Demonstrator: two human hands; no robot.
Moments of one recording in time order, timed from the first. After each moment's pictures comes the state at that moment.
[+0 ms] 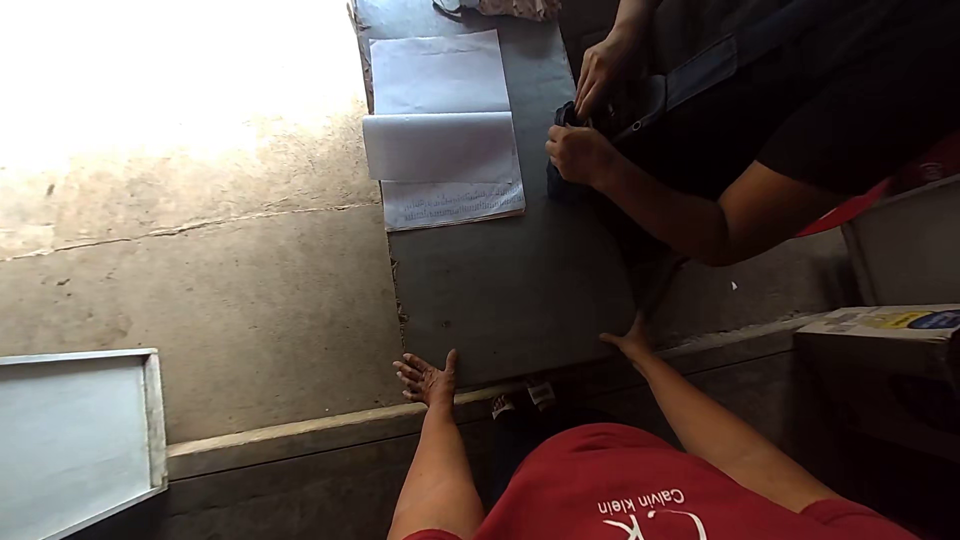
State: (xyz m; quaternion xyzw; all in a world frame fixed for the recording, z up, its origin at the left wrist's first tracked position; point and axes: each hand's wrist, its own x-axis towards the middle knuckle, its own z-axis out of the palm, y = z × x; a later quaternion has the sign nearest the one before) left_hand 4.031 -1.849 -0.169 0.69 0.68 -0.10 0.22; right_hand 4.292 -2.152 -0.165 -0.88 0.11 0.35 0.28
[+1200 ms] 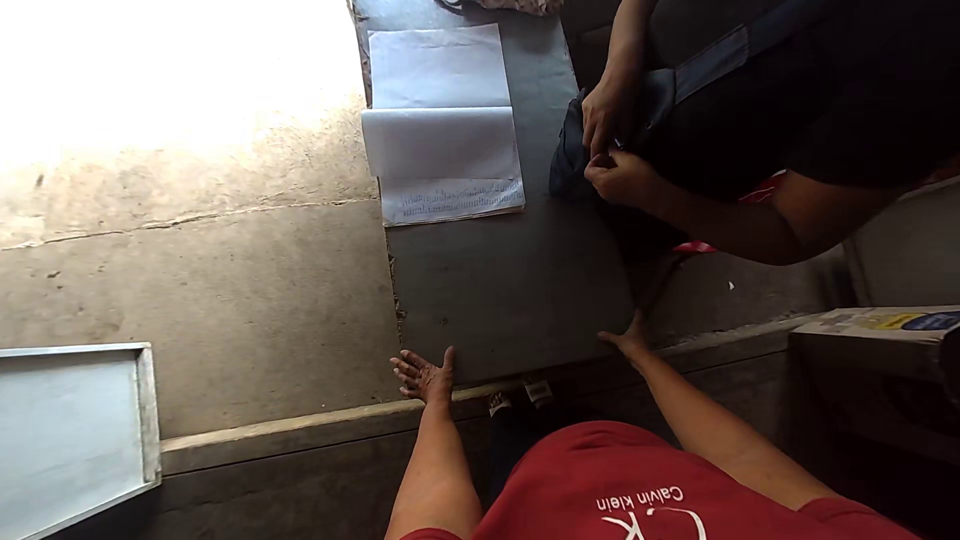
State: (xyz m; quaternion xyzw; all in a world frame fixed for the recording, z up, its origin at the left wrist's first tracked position) left_hand 4.031 -1.849 -0.169 0.69 0.68 -0.11 0.22; right_hand 4.292 -2.152 -0.165 -0.89 0.10 0.36 0.28
